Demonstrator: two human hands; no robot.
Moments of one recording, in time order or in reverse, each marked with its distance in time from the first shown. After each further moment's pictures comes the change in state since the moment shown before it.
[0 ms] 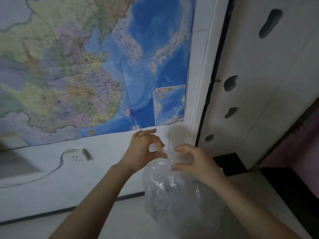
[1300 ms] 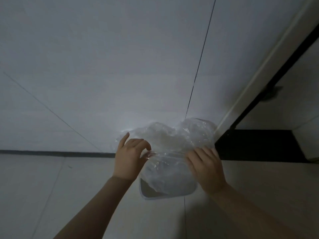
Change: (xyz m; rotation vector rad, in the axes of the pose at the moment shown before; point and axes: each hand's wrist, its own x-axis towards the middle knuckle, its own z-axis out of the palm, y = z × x) left_hand -0.064 -0.351 0.402 0.338 0.196 -0.340; right_hand 0.130 0.458 0.265 -0.751 0.274 -0.578
